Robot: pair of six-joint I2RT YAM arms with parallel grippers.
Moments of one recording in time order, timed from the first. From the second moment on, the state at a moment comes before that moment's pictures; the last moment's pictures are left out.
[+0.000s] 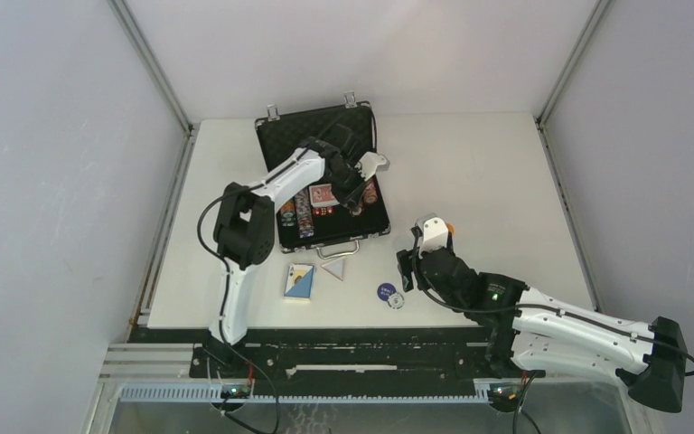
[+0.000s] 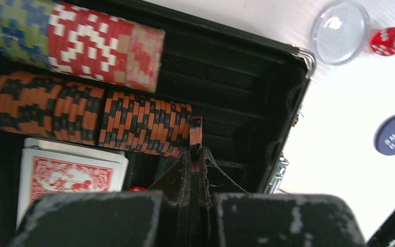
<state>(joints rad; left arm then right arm) -0.53 2.21 1.88 -0.88 0.41 0.46 1.07 0.83 0.61 -0.42 0.56 0.36</state>
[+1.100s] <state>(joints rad) -0.54 2.27 1.94 -0.88 0.36 0.46 1.05 0.84 0.60 -0.42 0.54 0.36</state>
